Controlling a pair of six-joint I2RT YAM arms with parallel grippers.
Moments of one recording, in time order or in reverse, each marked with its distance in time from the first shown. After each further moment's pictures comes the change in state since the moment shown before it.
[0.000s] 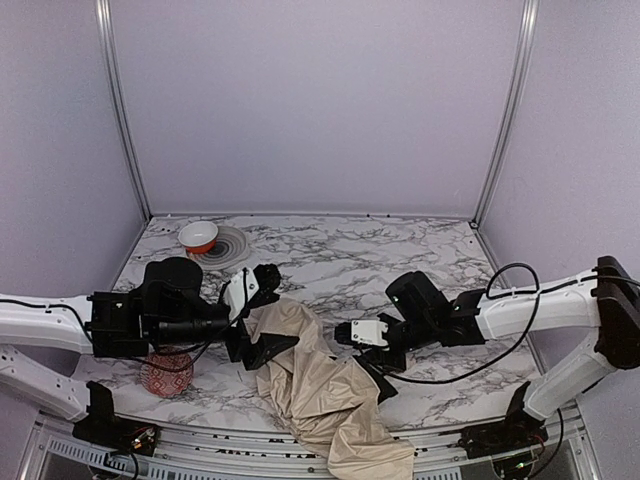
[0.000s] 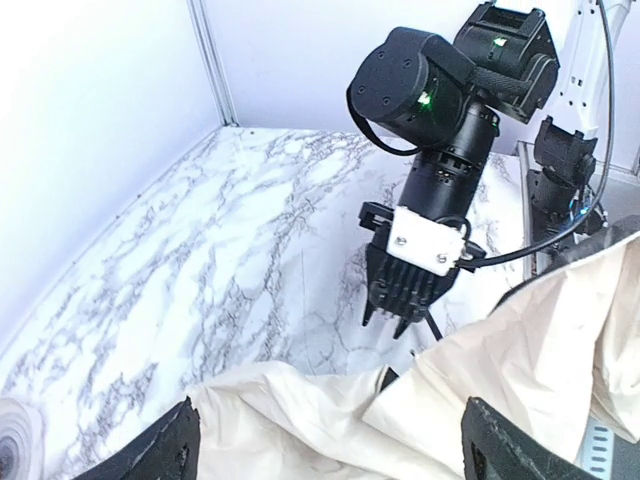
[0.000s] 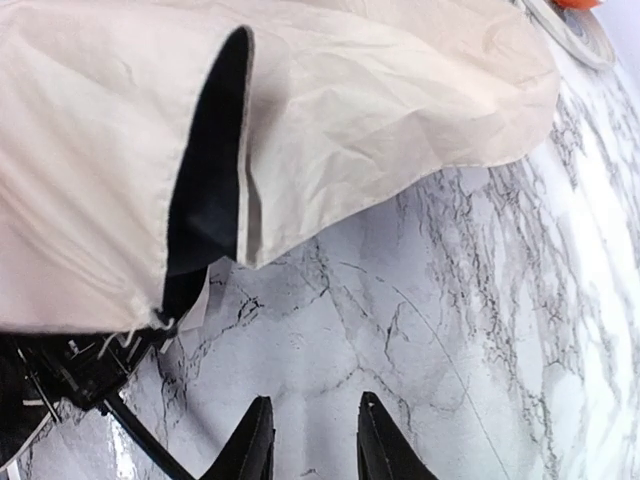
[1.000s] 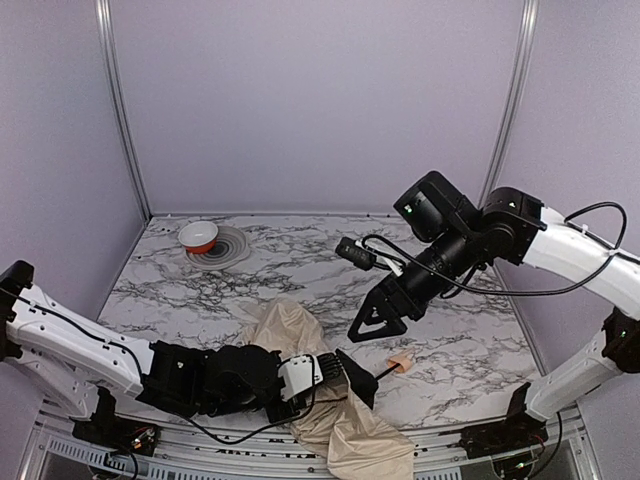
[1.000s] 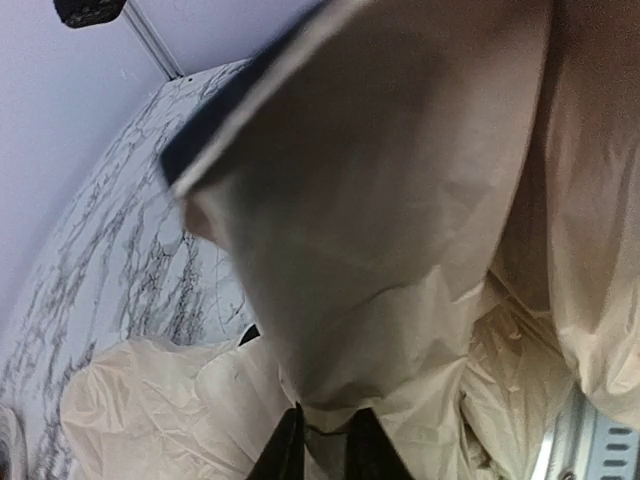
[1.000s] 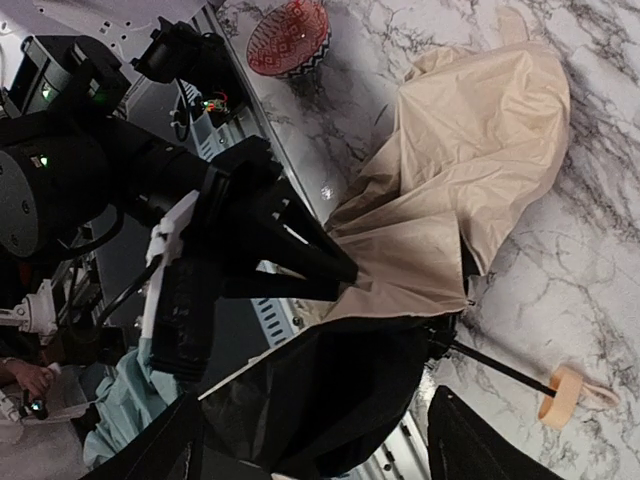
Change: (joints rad) left arm -0.333 0.301 0.016 0.064 -0.328 0.014; right arm 0.074 -0.026 0.754 -0.875 -0.247 0.800
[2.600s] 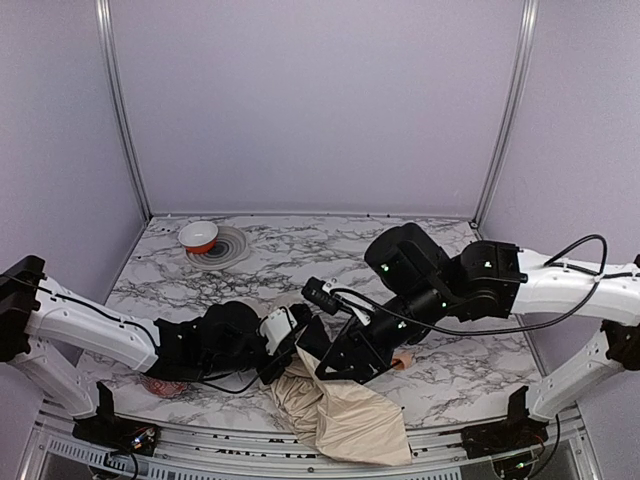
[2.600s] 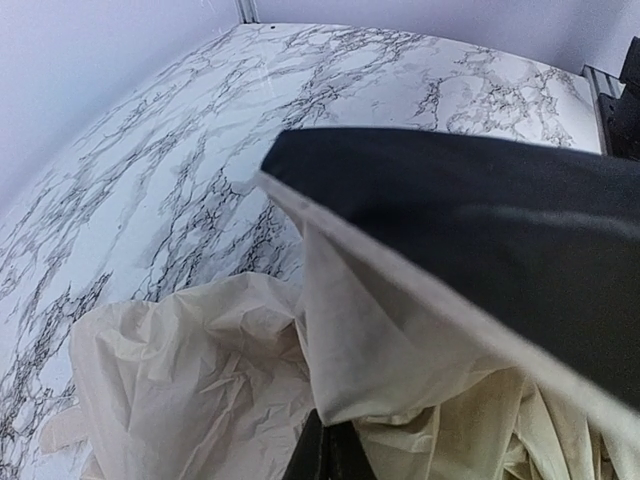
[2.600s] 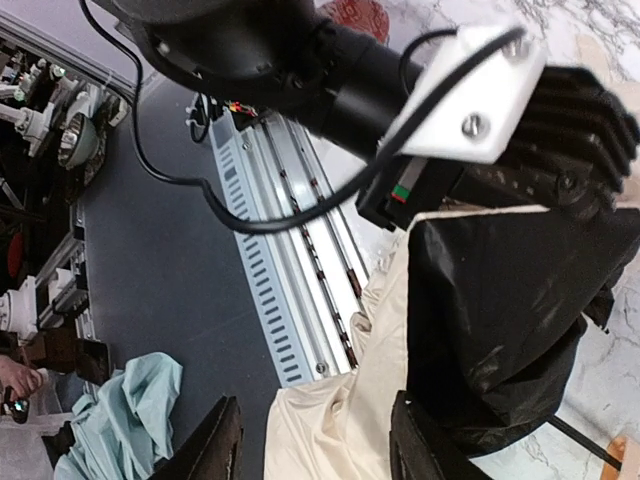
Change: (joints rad) left arm 0.298 0.037 -0.124 0.209 0.183 -0.104; right arm 0.229 -0.014 -0.210 0.352 0.117 0.156
